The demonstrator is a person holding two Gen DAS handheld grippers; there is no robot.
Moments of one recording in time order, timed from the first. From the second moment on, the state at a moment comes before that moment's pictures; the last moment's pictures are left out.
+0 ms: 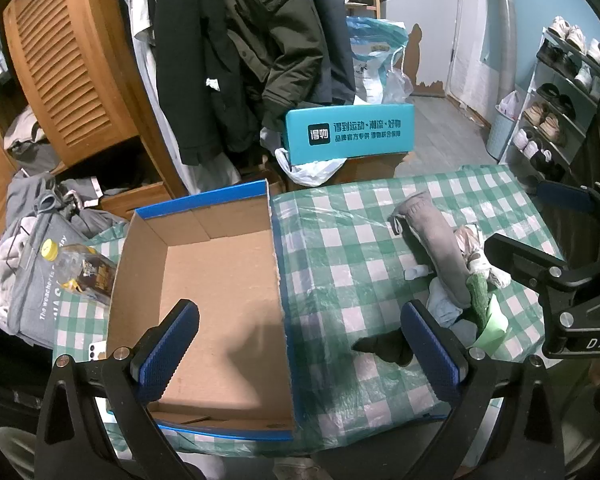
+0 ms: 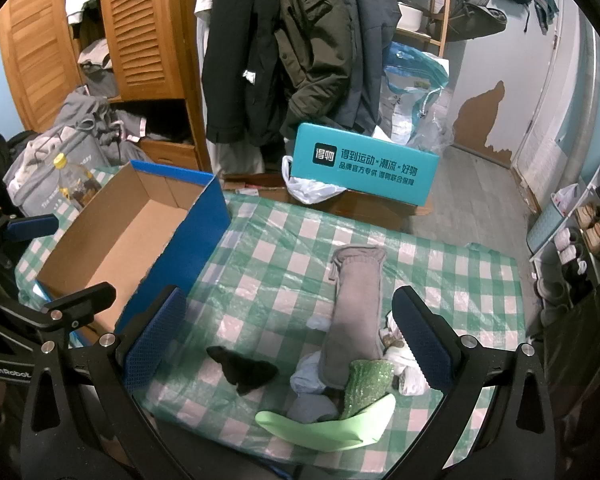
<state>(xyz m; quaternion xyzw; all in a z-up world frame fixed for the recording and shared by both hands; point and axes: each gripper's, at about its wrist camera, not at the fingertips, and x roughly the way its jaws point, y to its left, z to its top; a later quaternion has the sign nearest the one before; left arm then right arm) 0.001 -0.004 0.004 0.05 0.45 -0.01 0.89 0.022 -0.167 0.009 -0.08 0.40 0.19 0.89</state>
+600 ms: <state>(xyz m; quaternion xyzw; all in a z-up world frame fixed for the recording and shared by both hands) -0.002 -0.009 0.002 0.05 0.46 -0.02 0.89 0.017 -0.184 -0.002 -0.08 0.41 0.18 0.89</state>
